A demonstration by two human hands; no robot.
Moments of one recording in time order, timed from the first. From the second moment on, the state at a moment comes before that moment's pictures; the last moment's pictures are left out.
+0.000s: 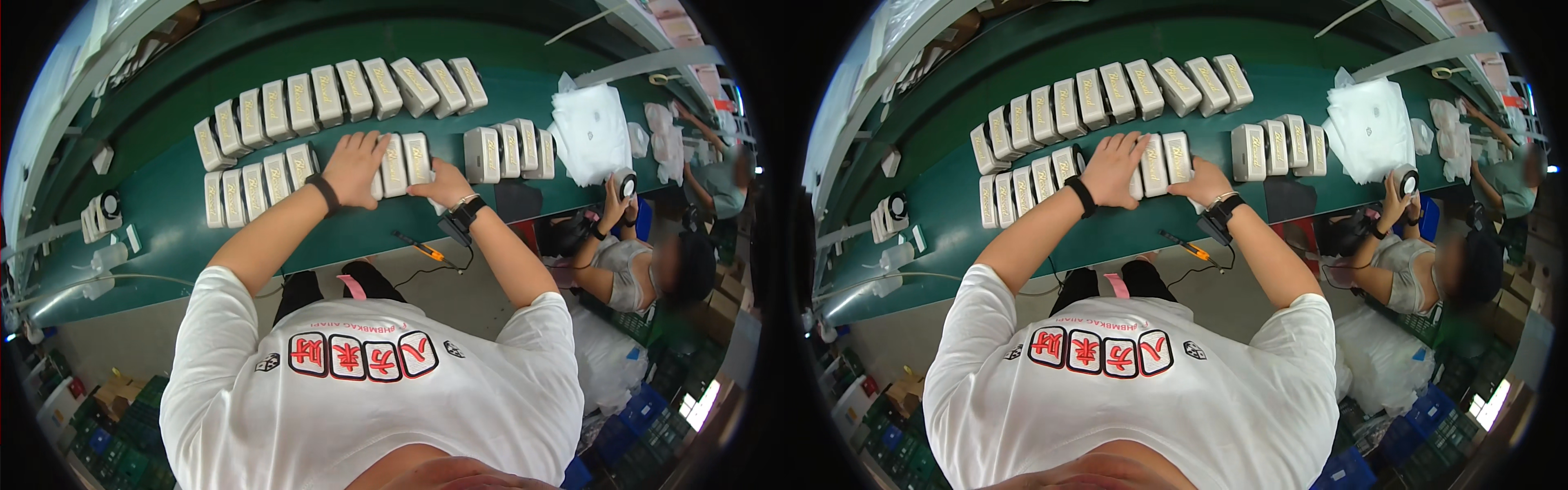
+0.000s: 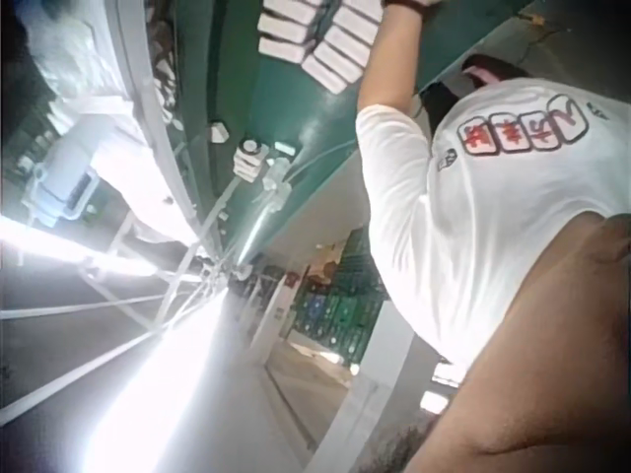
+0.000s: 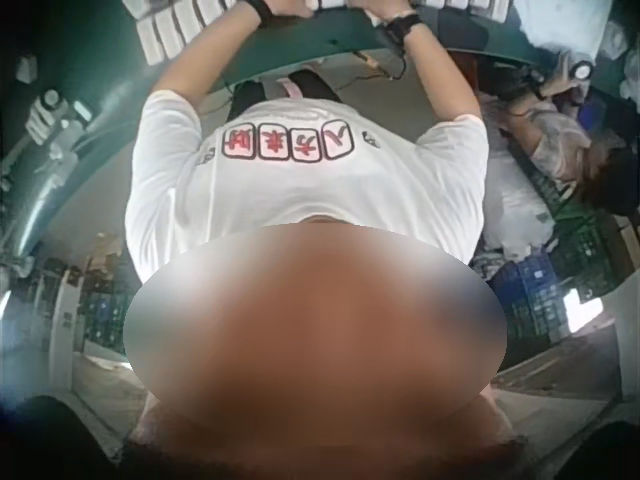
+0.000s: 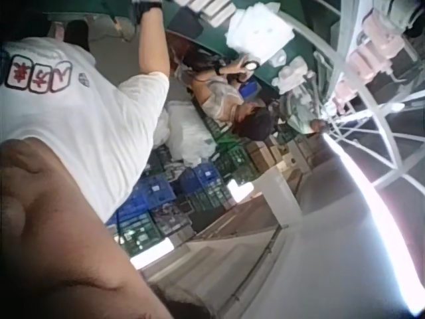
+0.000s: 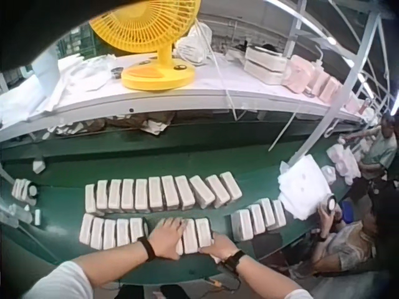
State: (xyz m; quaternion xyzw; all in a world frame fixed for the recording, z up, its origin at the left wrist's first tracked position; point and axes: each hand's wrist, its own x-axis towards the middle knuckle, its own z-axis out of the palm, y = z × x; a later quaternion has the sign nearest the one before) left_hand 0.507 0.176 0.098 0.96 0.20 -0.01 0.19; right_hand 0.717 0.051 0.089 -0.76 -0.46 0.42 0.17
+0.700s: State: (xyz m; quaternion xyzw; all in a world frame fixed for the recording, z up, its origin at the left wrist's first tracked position) left_hand 0.330 0.154 0.124 0.80 0.49 0.29 0.20; right_hand 0.720 0.025 0.239 -0.71 -0.65 0.26 -0.02
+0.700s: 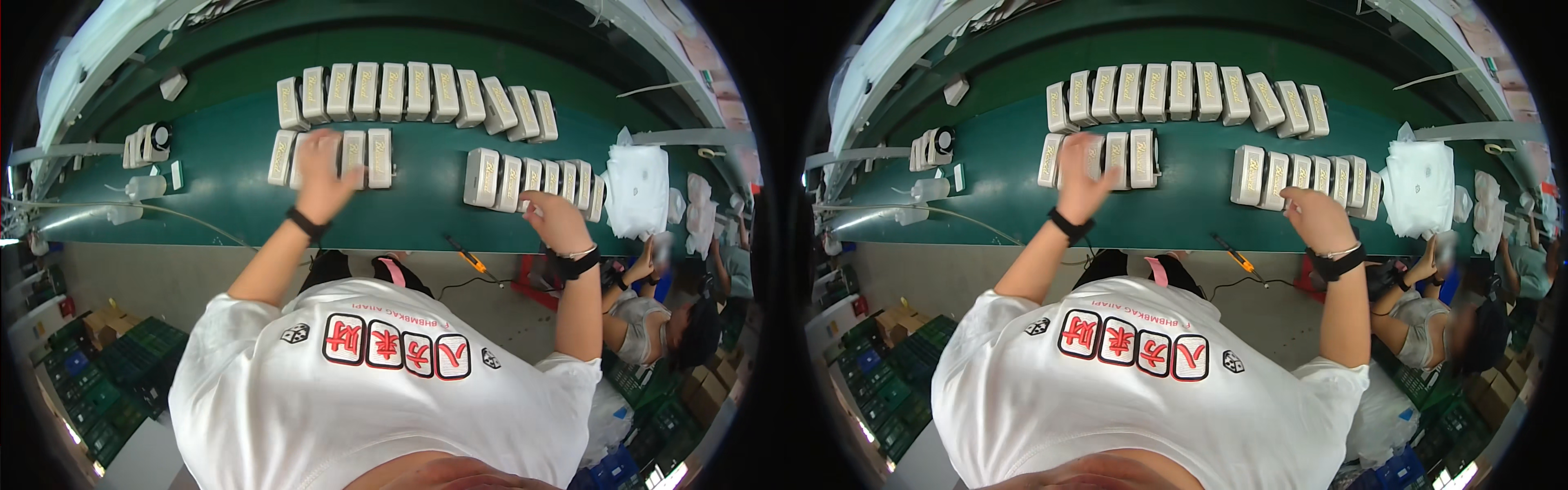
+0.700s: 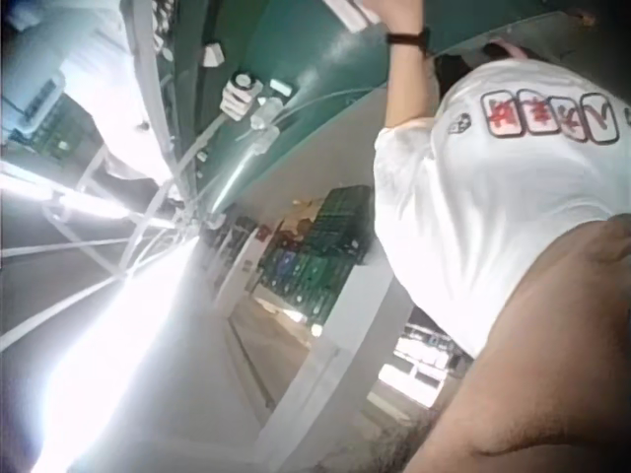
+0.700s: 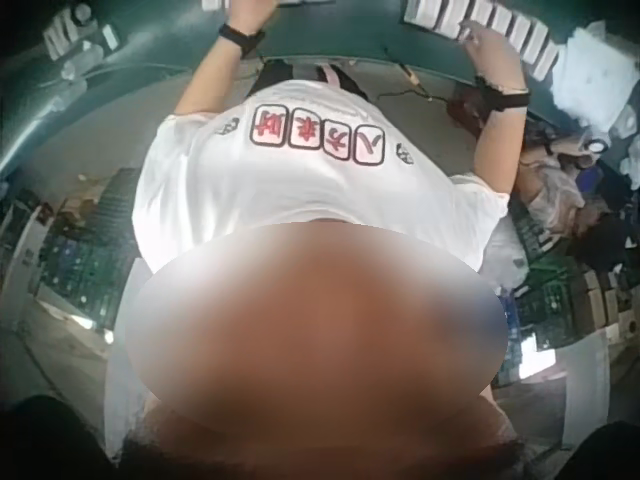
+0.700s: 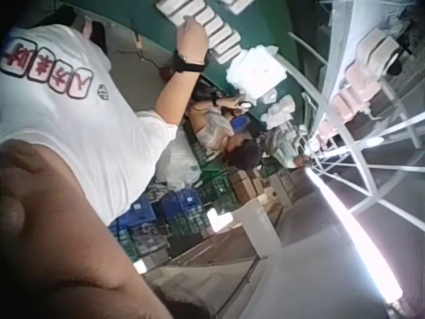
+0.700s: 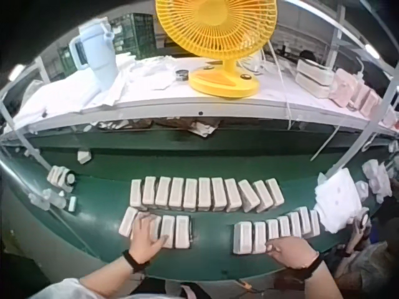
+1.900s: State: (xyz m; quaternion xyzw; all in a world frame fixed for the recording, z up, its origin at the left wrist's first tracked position) left_hand 0.340 0.155 0.032 0.64 0.50 0.21 0.54; right_hand 0.675 0.067 0.189 -0.69 -0.67 0.26 -0.05
